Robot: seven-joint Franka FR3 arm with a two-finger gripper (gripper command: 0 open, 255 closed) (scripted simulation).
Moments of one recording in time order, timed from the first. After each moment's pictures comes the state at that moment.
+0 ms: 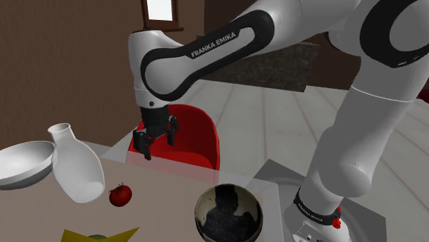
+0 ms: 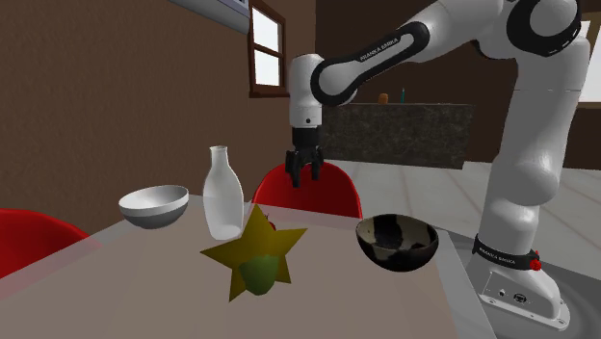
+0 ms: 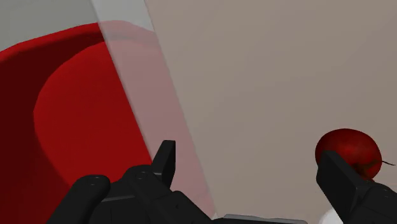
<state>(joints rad) 0.17 -0.03 0.39 -2.10 0.08 2.05 0.39</state>
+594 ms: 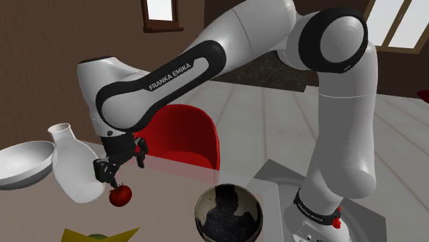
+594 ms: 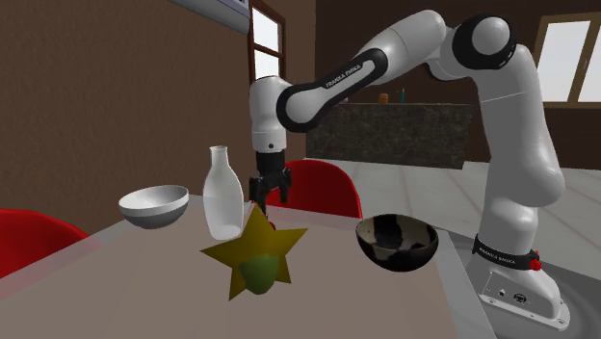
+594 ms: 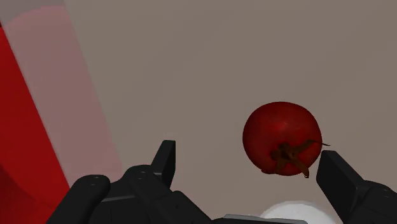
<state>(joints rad) 0.28 0.31 0.43 -1.83 -0.08 2.07 0.55</state>
